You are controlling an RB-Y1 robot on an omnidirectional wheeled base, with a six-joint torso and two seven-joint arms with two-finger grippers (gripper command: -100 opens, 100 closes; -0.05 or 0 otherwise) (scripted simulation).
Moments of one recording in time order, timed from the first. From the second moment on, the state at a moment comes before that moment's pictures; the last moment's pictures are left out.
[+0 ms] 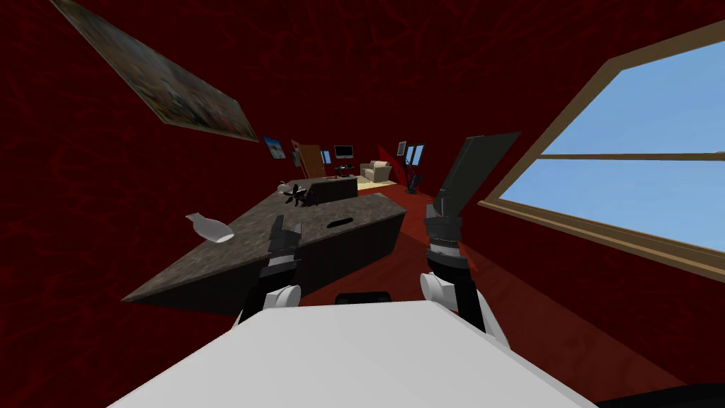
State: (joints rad) left arm 0.55 -0.01 0.01 -2.22 0.12 -0.35 -0.03; right arm 0.52 0.05 -0.04 -2.34 0.07 -0.49 -0.03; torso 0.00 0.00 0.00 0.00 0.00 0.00
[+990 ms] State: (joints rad) left arm 0.55 0.19 0.09 -2.23 0.16 -0.12 0.04; right arm 0.52 0.05 -0.04 -2.34 0.07 -0.49 -0.03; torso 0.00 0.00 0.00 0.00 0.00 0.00
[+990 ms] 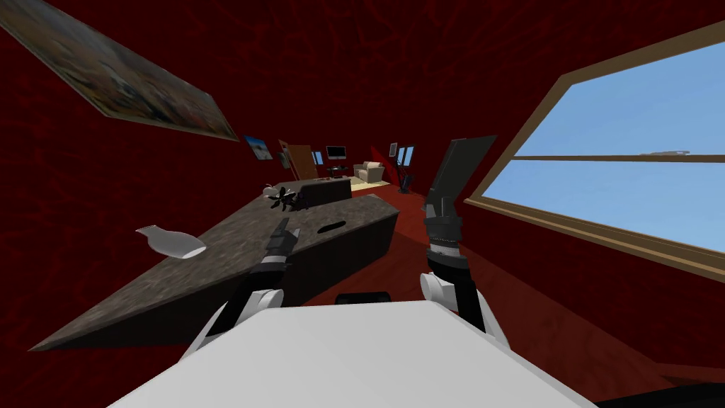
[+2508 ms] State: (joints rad) left arm 0.56 0.28 0.24 -2.25 0.22 0.32 0.17; right arm 0.52 0.05 -0.04 -2.34 0.07 -0.49 -0.03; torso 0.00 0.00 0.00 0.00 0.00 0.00
